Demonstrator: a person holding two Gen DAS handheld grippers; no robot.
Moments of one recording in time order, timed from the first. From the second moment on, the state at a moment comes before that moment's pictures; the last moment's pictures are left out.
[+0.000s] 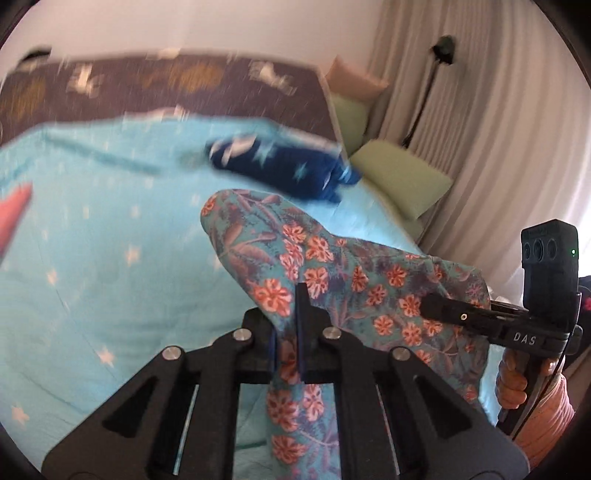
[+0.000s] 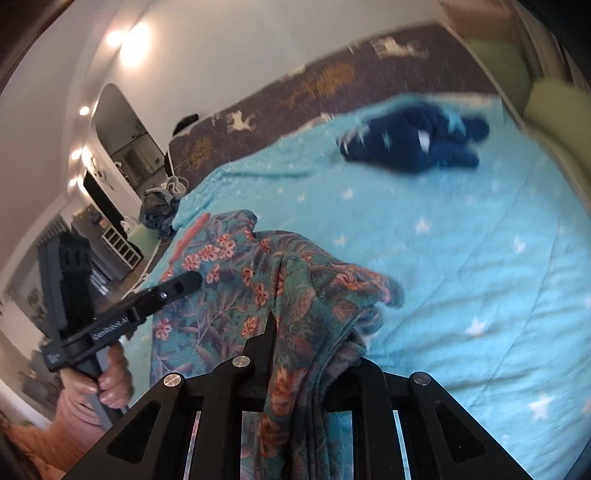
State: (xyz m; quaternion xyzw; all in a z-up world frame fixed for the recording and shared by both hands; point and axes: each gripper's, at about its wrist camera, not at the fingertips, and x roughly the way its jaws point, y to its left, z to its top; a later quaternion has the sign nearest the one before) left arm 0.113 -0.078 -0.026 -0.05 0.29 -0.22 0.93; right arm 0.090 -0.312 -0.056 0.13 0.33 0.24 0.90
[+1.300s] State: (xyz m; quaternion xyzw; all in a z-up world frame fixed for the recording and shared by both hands) left arm 0.435 -0.217 0.120 0.01 0.19 -0.17 0.97; right arm 0.416 -0.403 0.161 0.01 0.18 0.03 0.98
